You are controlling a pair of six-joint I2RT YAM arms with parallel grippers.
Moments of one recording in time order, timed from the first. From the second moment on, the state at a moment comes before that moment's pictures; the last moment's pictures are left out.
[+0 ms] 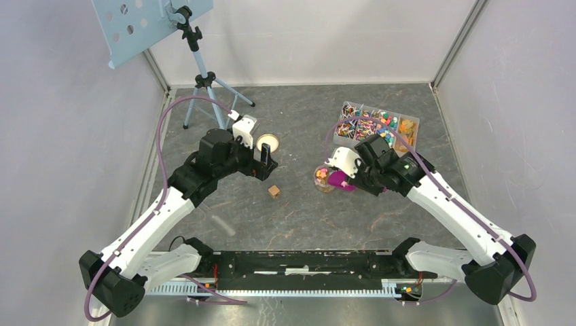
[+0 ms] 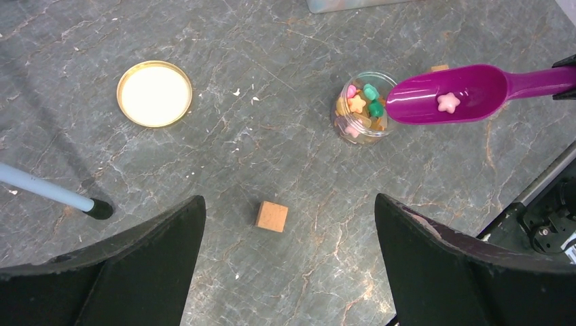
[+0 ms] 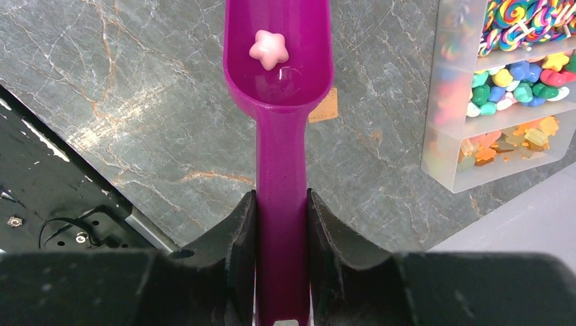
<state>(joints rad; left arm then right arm) -0.57 0.99 0.94 -0.42 0.14 -0.13 0.64 1.11 1.10 -1.07 0.06 -0.53</state>
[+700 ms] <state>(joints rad) -0.57 0.97 0.94 -0.42 0.12 -0.13 0.74 1.24 1.21 -1.14 0.20 -0.45</state>
